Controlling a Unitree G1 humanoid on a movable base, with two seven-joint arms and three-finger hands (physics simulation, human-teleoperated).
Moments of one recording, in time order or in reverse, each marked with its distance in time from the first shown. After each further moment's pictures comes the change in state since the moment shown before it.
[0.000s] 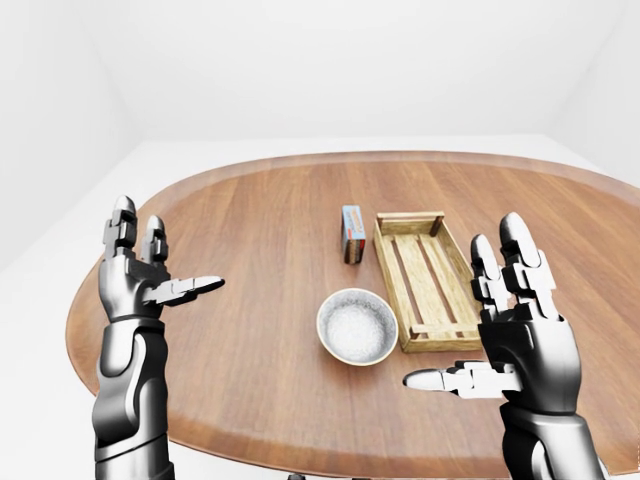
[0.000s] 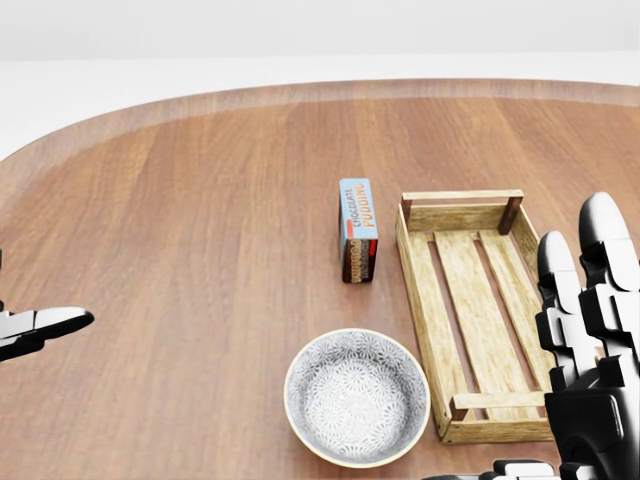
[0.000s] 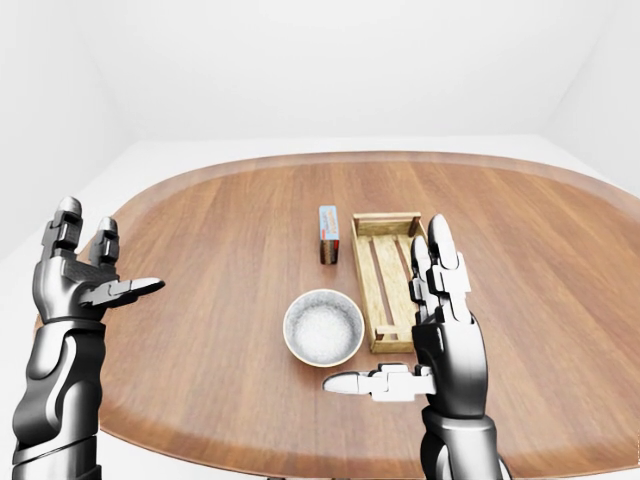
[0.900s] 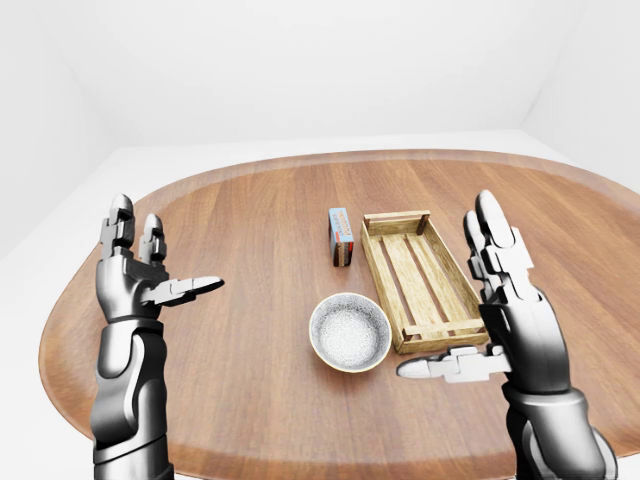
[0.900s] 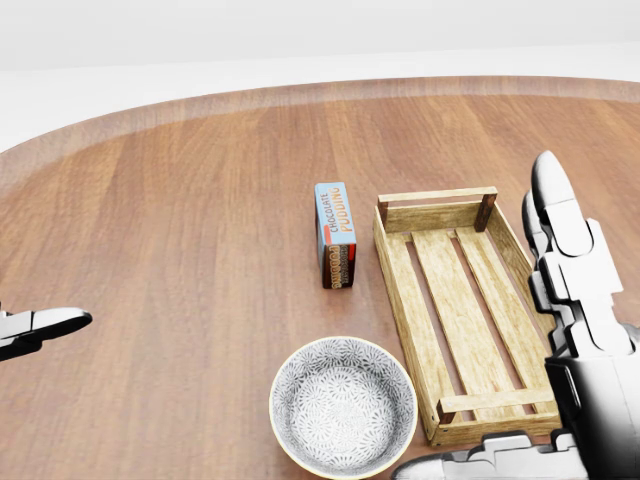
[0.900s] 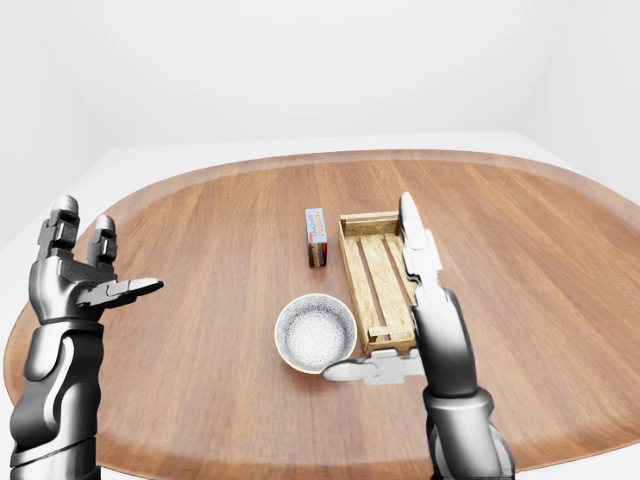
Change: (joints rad) left arm 0.005 -0.002 0.003 -0.021 0.002 0.000 -0.001; right arm -0.130 -0.033 -0.027 -0.003 -0.262 0.000 0.127
